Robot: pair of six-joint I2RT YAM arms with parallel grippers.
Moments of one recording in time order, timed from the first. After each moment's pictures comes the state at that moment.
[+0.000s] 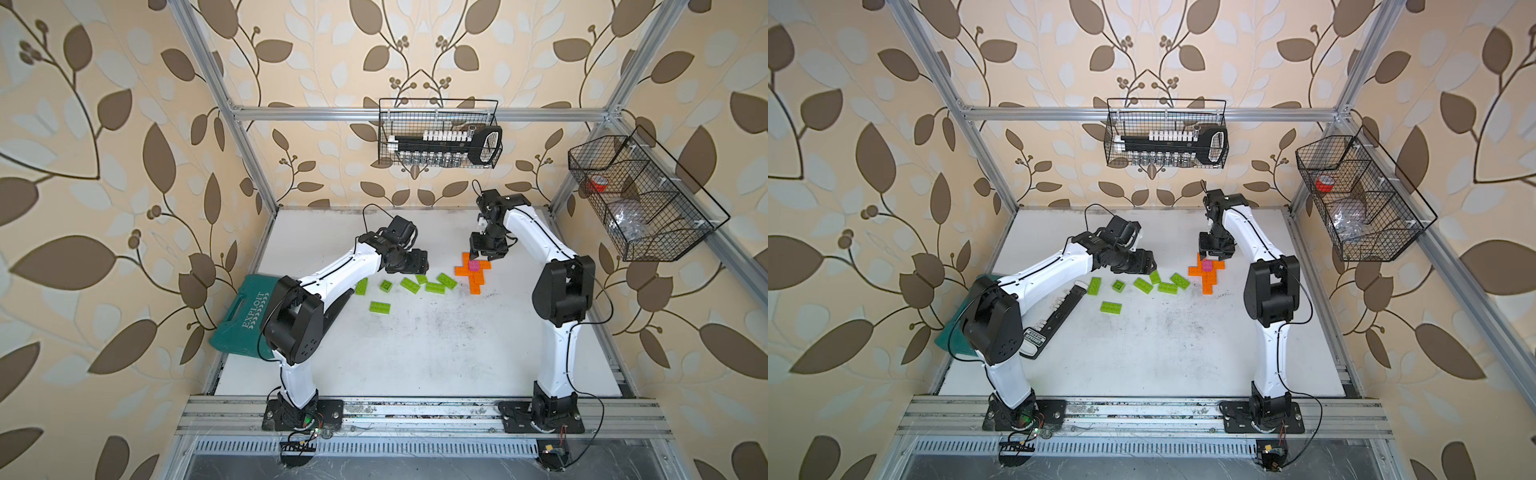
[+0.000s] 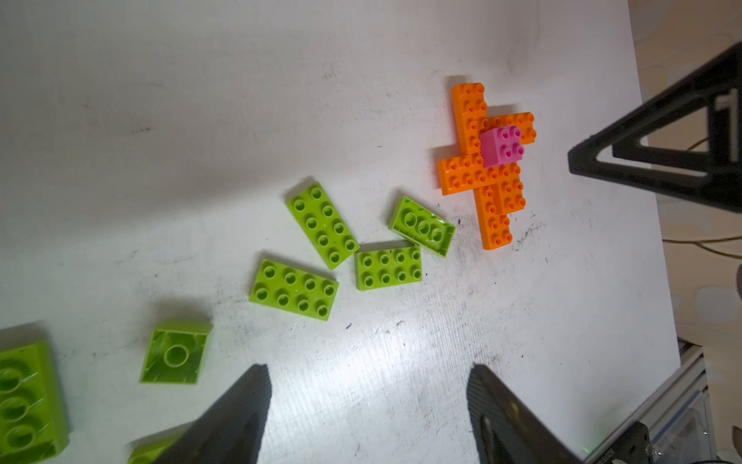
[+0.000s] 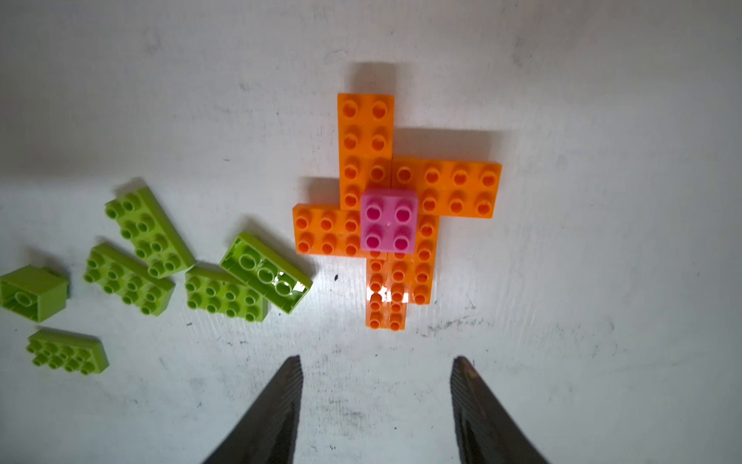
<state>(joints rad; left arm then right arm) -0.59 1.79 1.49 -0.66 0.16 -0.48 0.20 2.08 1.95 -1.31 -0.03 0.27</state>
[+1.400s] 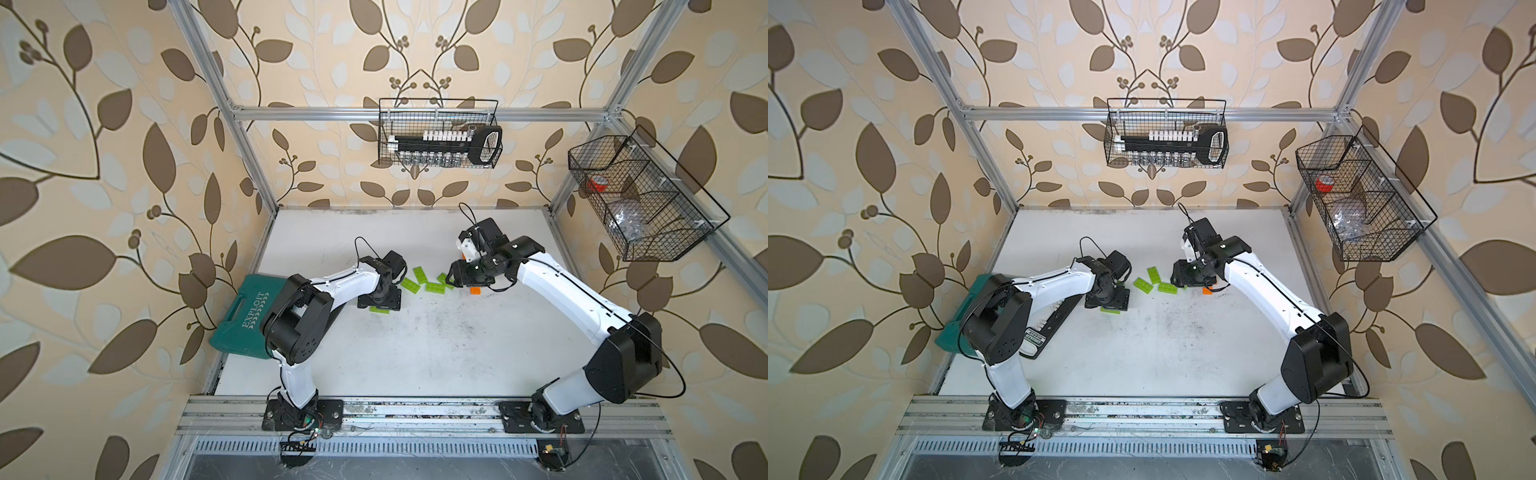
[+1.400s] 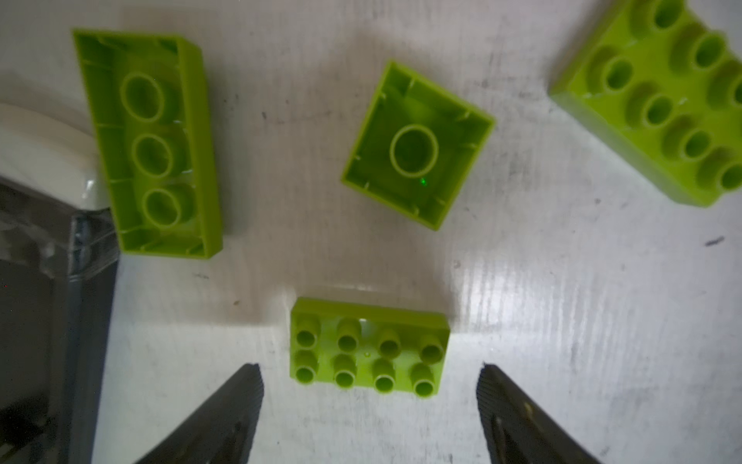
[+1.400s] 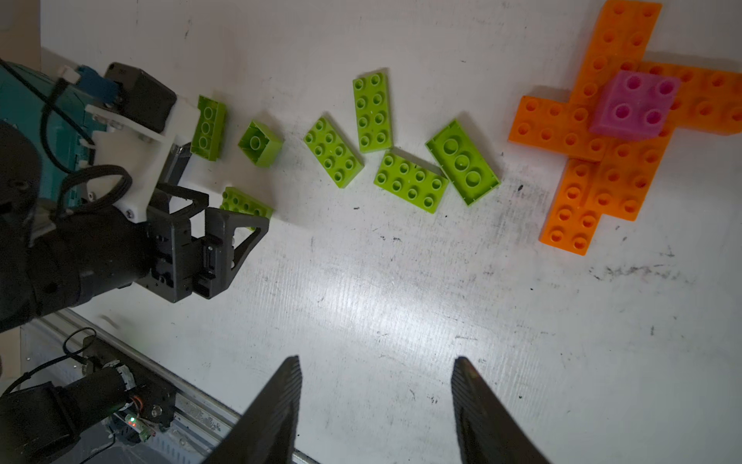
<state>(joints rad) -0.59 1.83 1.22 -0.78 -0.09 -0.55 0.45 1.53 1.35 -0.94 -0.16 0.38</state>
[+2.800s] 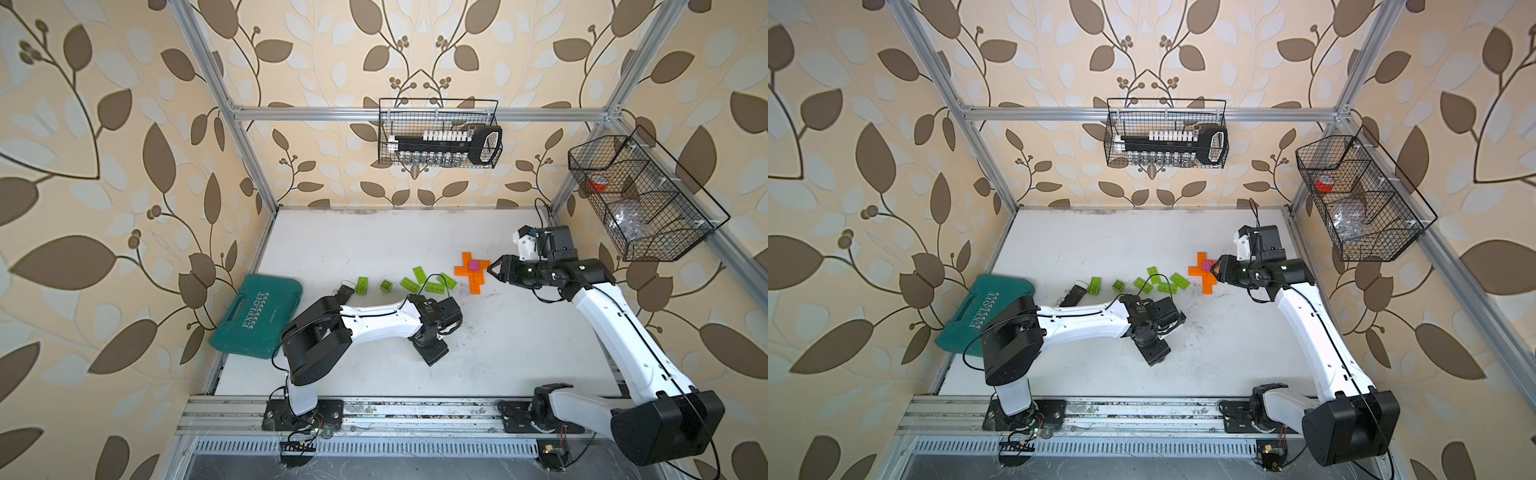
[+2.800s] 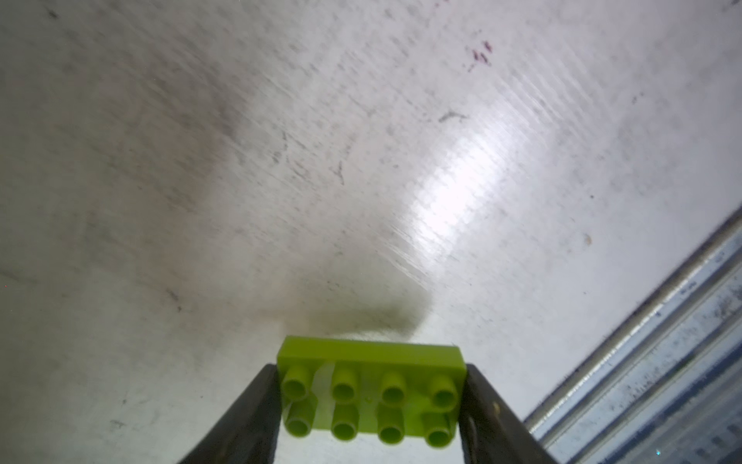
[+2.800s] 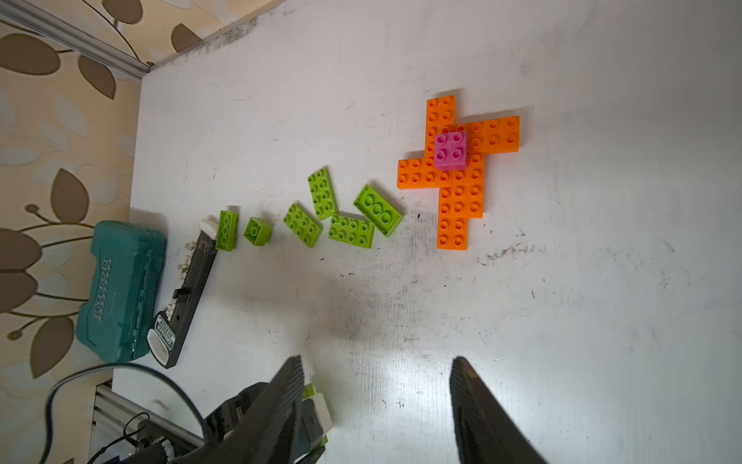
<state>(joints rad) -1.08 1.84 1.26 -0.81 0.07 -0.13 0.12 1.19 1.17 -0.88 -0.27 0.38</state>
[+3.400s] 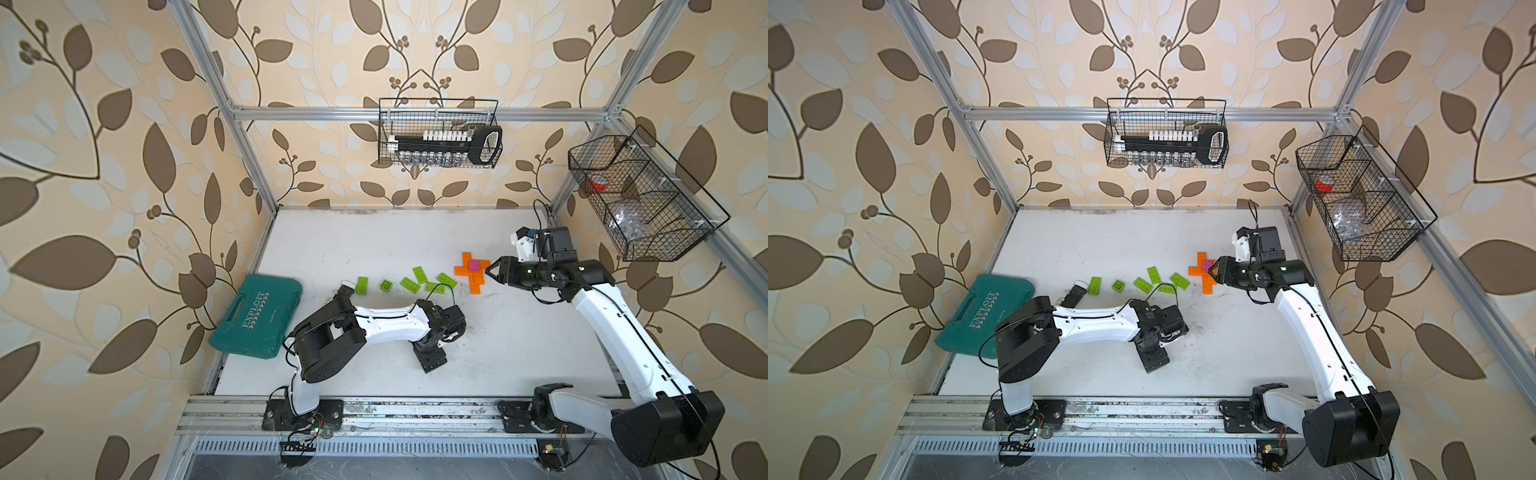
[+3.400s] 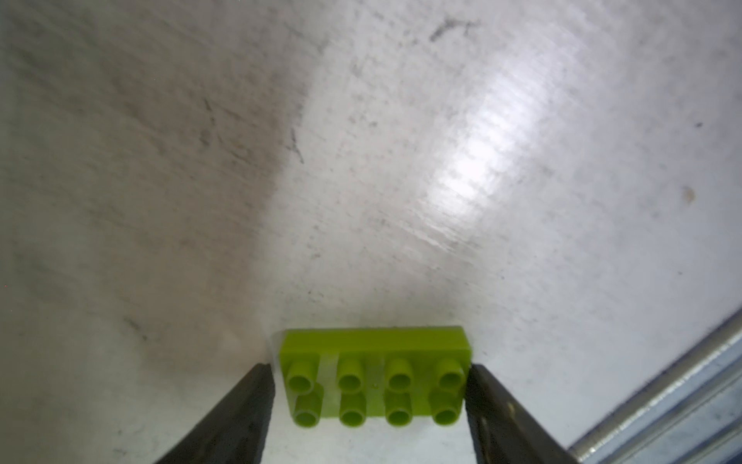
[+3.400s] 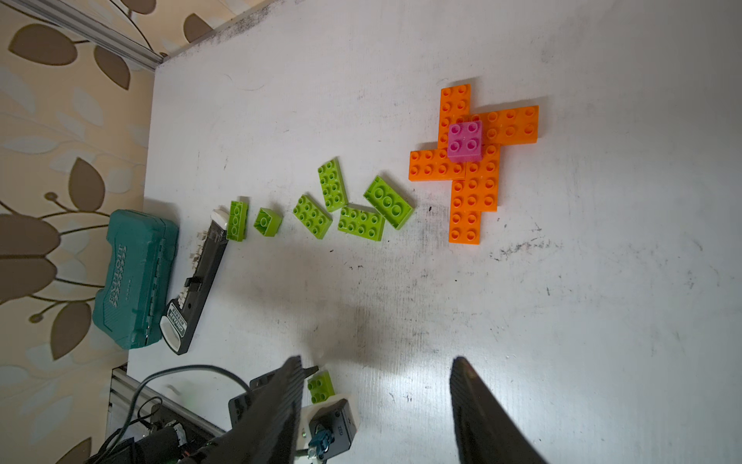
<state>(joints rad) -1.10 1.91 1.27 -0.84 0.01 -0.03 0.12 1.19 1.16 -0.87 -0.30 0.38</state>
